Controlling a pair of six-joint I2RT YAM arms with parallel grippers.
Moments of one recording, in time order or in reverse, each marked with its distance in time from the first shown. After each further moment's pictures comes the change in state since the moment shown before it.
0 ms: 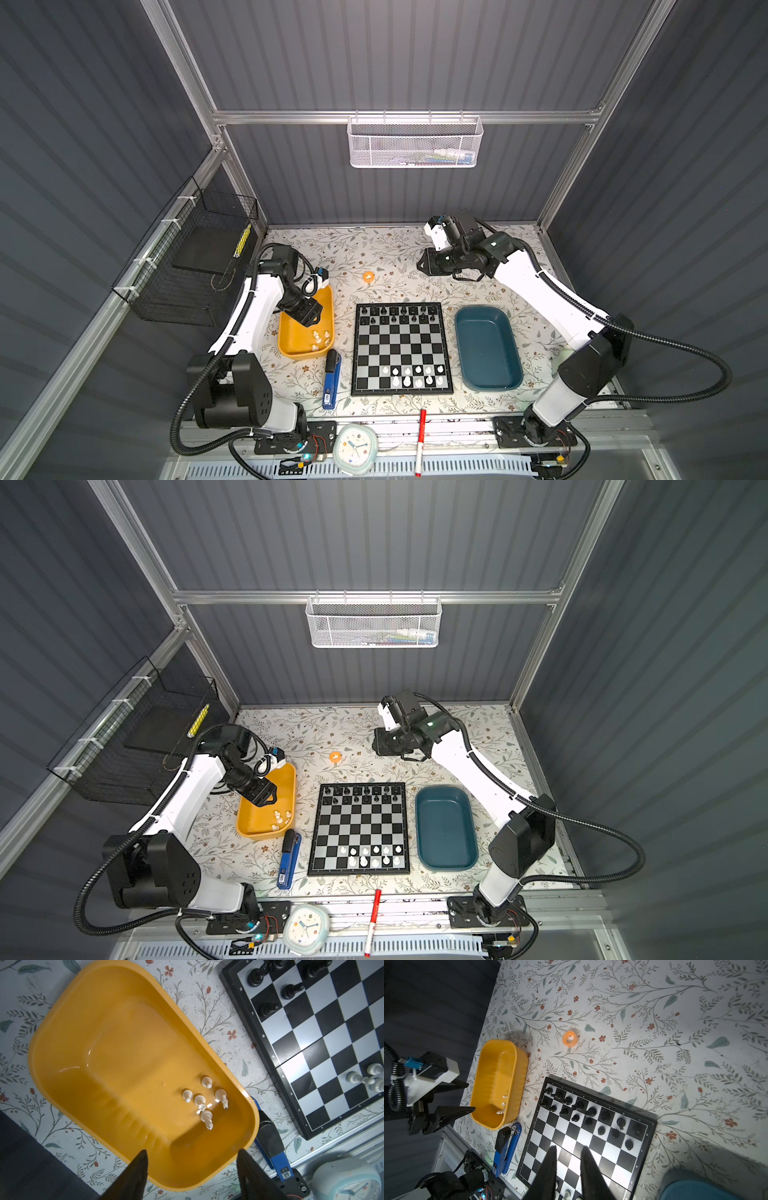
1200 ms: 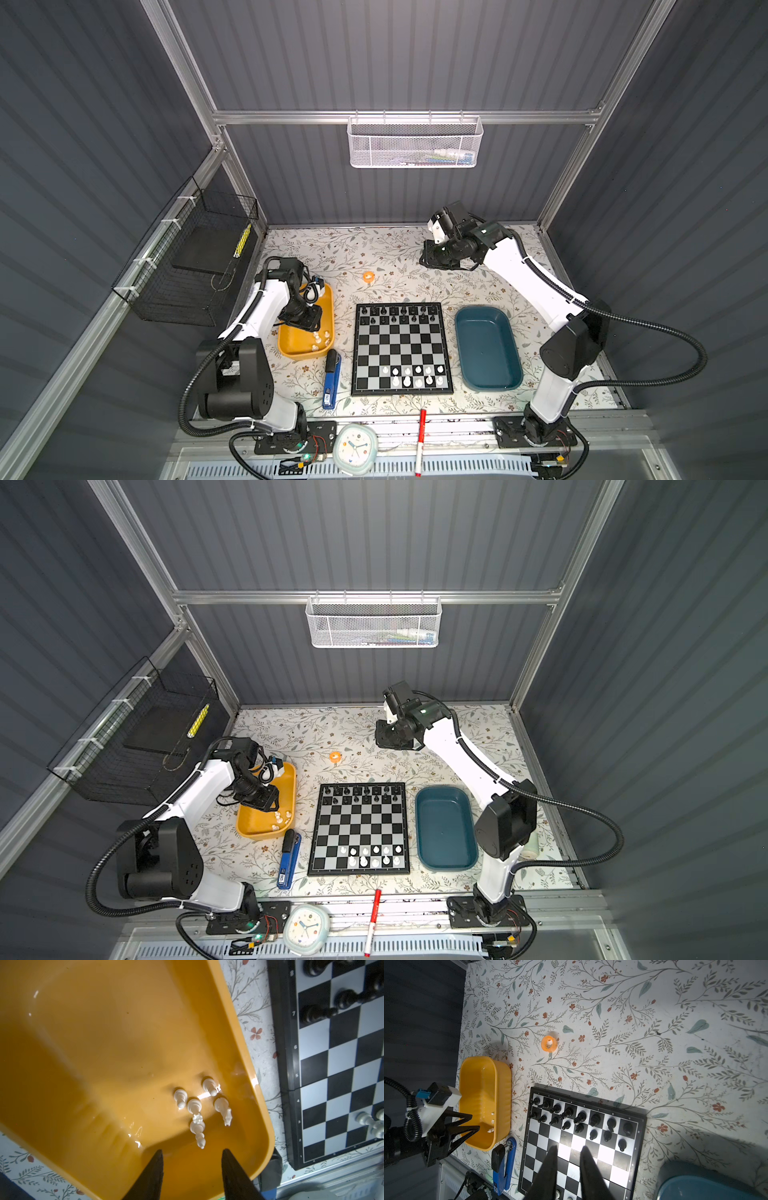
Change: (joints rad) left arm 0.000 0.059 -0.135 0.106 -0.012 -0.250; right arm -0.032 0.132 0.142 -0.088 0.042 0.075
